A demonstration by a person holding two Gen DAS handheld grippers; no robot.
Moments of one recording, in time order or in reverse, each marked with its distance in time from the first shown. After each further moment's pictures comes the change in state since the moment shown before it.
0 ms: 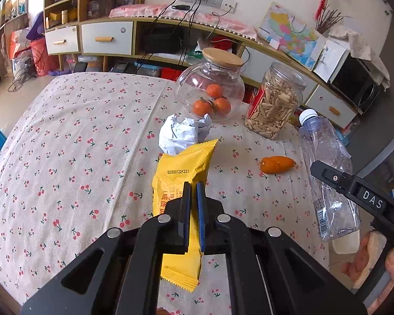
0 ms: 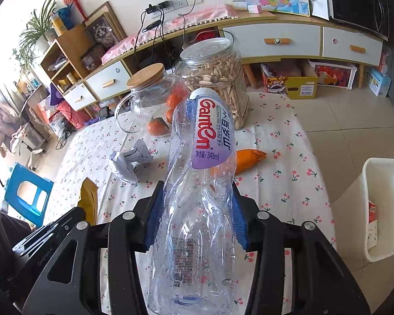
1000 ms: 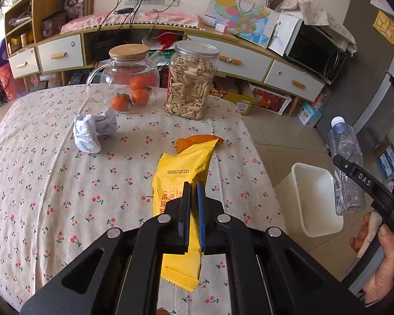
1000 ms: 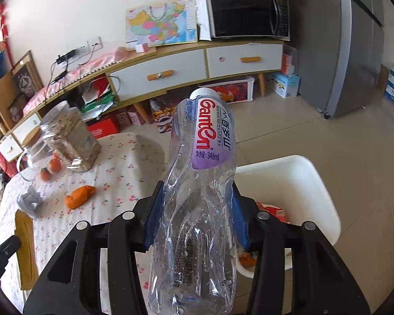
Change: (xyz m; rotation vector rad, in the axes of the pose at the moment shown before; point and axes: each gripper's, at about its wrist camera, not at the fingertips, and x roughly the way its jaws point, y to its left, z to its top) left arm 0.001 -0.134 -0.031 0.165 0.019 -0.107; right arm -0.080 -0.194 -0.014 0.197 -0.203 -0.424
